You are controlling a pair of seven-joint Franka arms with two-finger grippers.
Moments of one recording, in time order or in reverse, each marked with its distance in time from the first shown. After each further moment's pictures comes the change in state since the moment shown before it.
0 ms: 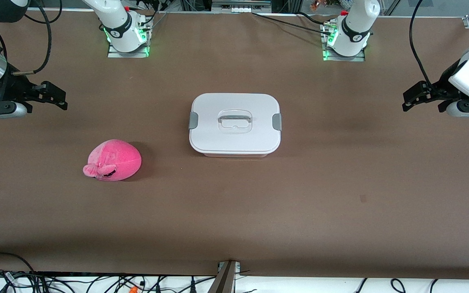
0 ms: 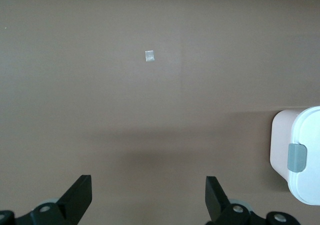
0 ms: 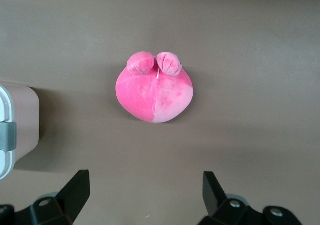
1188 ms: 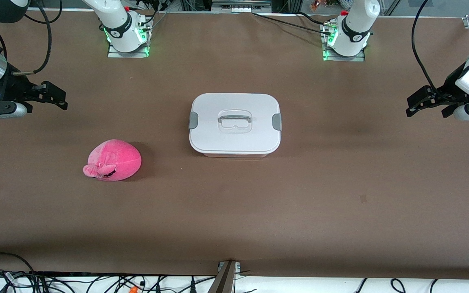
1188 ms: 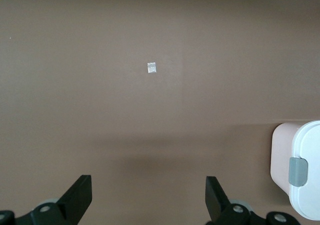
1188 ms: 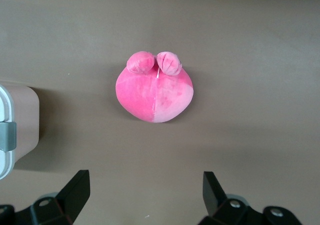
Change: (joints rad) left arm 0.003 0.011 0.020 -0.002 -0.007 0.053 0.002; right arm 0.000 0.000 0.000 -0.001 0.000 -0.001 0.000
